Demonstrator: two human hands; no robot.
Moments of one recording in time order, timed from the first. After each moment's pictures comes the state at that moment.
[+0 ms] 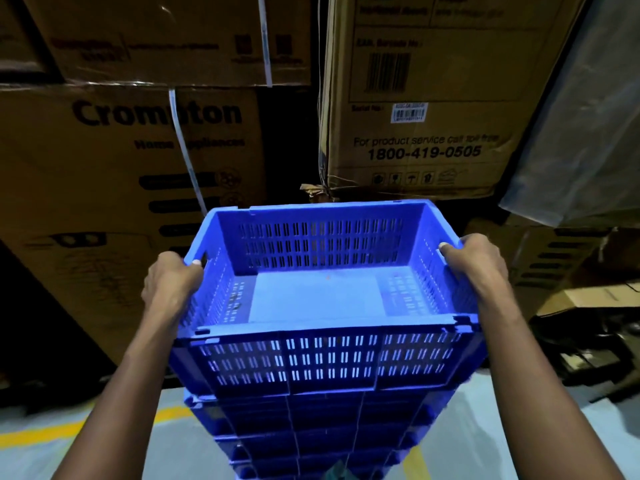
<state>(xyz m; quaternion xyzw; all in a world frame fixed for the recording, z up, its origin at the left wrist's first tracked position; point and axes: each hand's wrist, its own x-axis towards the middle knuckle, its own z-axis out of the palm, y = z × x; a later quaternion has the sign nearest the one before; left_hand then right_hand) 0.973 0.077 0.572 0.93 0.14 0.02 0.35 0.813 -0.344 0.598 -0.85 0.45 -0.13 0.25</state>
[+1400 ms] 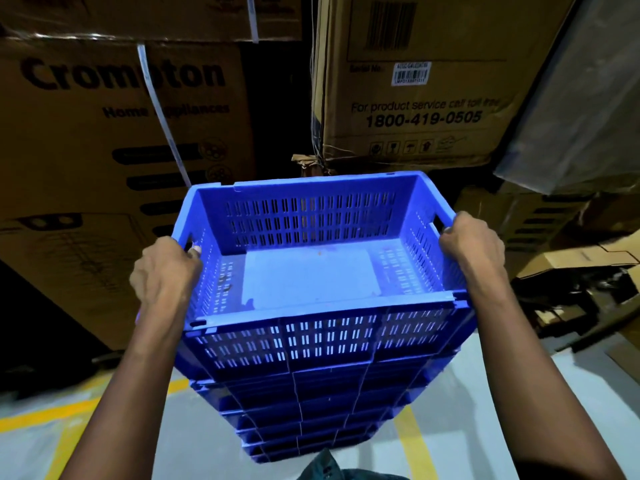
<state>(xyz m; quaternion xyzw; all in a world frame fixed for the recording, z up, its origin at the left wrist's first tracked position) 0.965 0.072 0.578 0.97 0.10 0.06 0.20 0.815 -0.316 0.591 -0.88 0.46 -0.09 0.07</state>
